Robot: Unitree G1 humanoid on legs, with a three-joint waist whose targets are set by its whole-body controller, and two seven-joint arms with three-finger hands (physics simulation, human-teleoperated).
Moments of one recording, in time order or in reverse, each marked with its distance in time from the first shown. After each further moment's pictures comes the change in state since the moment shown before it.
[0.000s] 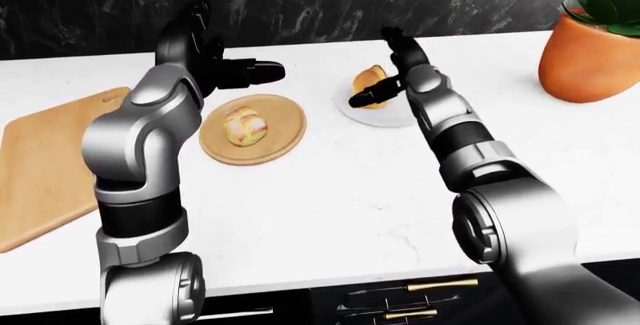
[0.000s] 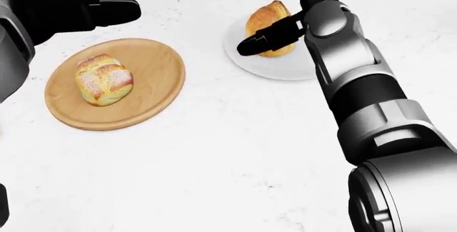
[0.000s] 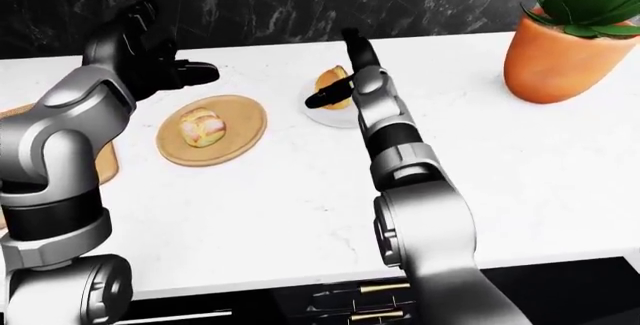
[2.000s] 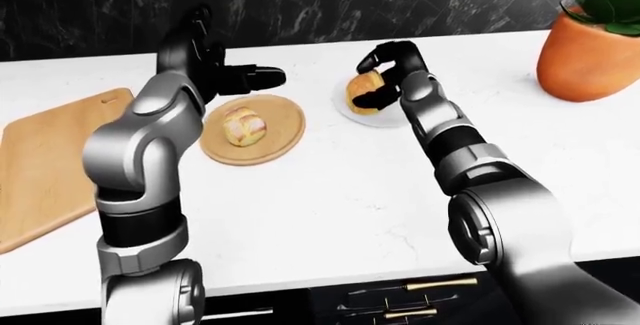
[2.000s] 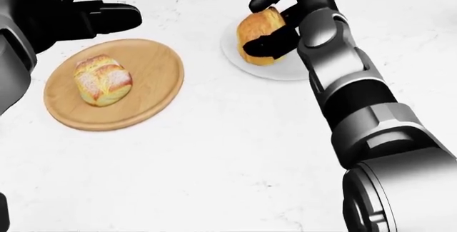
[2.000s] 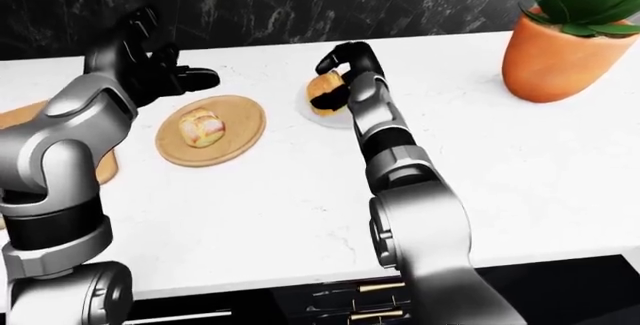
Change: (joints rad) left arm 0.041 -0.006 0.001 -0.045 -0.039 -0.005 0.026; right arm -0.003 0.023 -0.014 0.069 -0.077 -0.056 -0.121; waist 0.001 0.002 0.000
